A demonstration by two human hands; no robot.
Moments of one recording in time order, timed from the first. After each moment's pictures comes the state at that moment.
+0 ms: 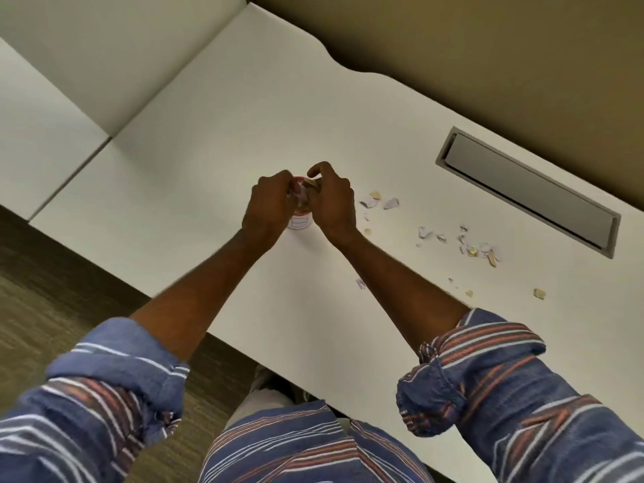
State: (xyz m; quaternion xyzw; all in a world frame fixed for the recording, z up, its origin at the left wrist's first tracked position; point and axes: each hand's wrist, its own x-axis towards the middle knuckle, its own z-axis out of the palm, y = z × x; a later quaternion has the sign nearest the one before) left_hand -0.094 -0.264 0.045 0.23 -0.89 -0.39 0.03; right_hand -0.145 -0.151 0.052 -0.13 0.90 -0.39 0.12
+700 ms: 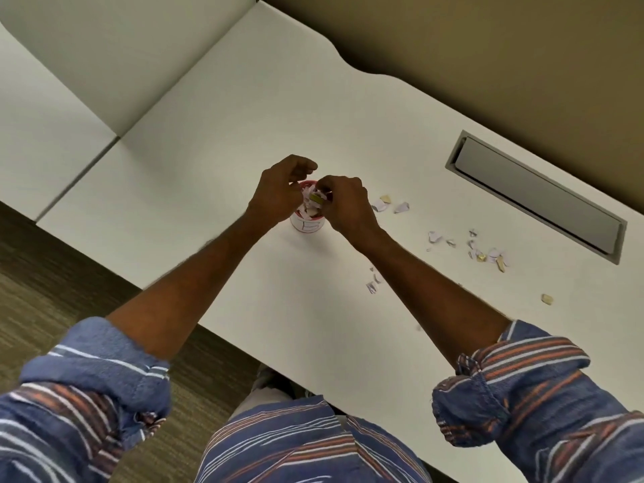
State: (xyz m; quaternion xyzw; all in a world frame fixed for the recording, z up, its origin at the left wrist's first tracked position) left_hand -0.107 -0.296 0.053 0.16 -0.84 -0.52 0.04; right_hand -0.159 -0.154 0.055 -0.23 0.93 -0.25 0.14
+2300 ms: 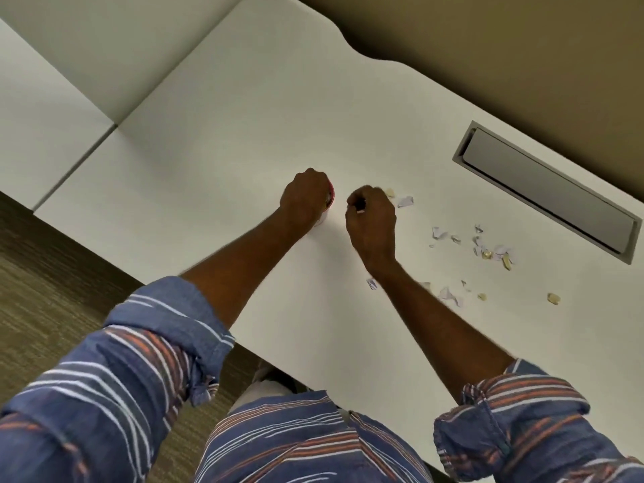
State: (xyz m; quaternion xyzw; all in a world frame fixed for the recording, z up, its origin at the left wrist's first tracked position) left_hand -0.134 -0.247 0.037 0.17 -0.95 -0.20 -0.16; right_hand -0.138 -0.107 0.019 -0.10 0.92 -0.38 0.02
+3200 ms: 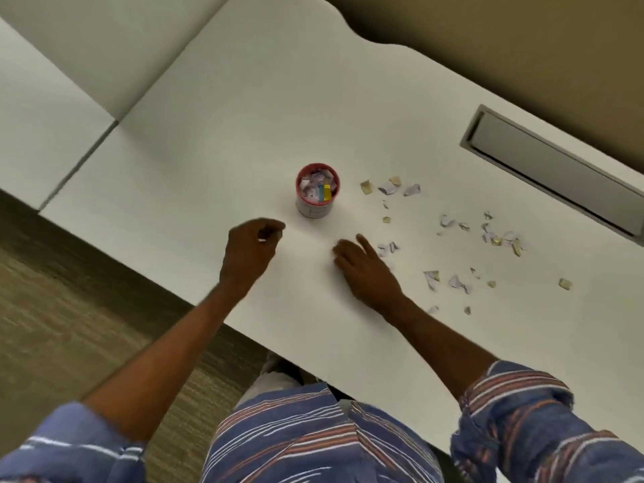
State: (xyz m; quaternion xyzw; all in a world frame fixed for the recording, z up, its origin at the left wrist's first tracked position) left_hand 0.004 -0.294 -0.011 0.26 -0.83 -0.49 0.05; right_hand -0.077 -0.044 -0.068 -0.51 0.86 -0.05 0.03
